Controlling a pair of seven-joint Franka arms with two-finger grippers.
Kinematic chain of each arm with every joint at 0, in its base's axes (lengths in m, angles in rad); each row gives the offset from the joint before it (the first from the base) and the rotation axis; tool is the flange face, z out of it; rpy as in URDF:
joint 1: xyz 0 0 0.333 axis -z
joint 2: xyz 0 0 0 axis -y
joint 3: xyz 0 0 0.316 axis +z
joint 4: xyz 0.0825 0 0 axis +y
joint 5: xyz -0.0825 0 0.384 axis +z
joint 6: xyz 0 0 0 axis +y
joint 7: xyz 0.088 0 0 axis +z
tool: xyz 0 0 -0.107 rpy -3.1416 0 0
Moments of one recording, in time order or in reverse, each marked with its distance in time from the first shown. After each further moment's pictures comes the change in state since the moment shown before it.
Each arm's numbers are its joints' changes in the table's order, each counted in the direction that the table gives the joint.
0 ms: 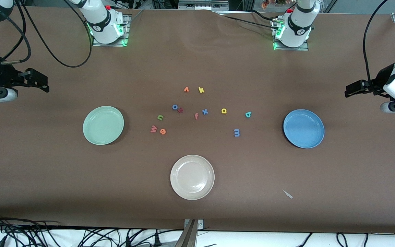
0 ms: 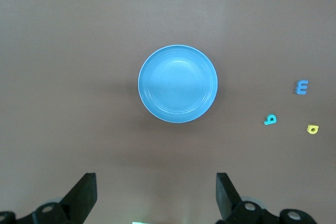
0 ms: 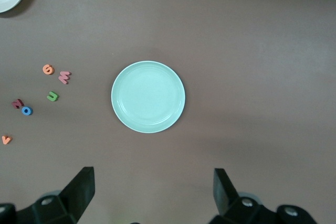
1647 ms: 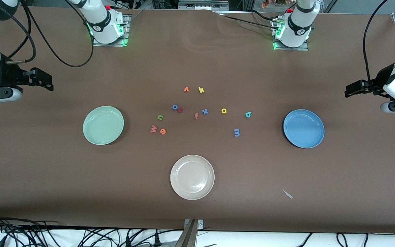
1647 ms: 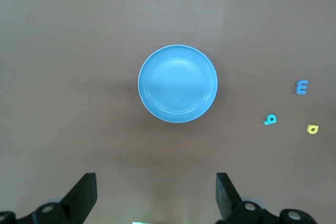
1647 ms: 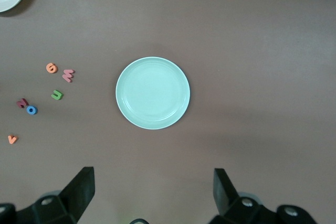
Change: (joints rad) left arm 0.000 0.000 0.000 0.000 0.000 0.000 0.000; right arm -0.002 0.000 0.018 -0.001 0.001 0.020 -0.044
